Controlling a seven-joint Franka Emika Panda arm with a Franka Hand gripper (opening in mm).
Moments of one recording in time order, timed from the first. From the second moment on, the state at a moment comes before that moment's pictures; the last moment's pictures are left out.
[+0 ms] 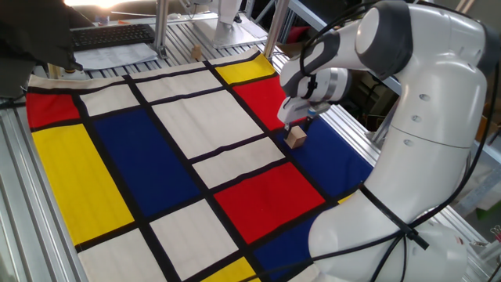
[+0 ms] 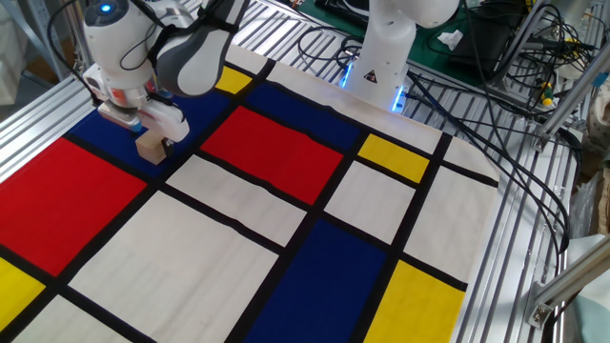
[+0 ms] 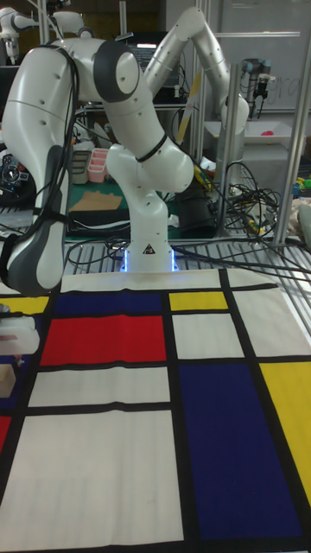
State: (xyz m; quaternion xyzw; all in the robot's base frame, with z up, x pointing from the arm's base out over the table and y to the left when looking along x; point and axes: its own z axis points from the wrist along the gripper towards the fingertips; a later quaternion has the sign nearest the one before) arm 0.475 -0.317 0.083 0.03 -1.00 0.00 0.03
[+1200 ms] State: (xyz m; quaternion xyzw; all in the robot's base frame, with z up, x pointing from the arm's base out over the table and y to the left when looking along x) arm 0.471 -0.320 0.071 0.03 -1.00 0.00 0.02
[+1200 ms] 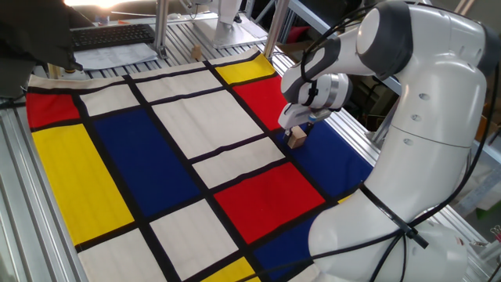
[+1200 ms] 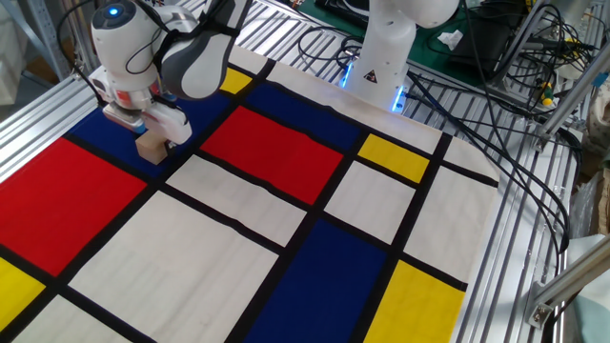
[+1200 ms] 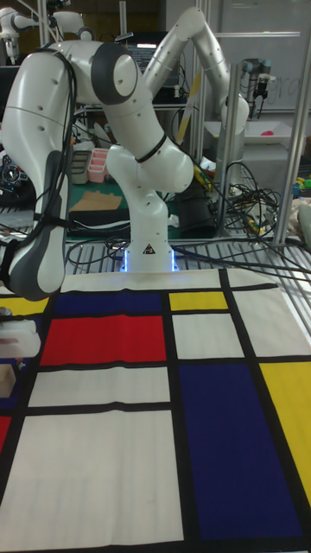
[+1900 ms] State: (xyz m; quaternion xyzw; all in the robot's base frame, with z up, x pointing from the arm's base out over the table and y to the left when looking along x) arm 0.471 -0.322 0.070 0.04 -1.00 0.00 0.02
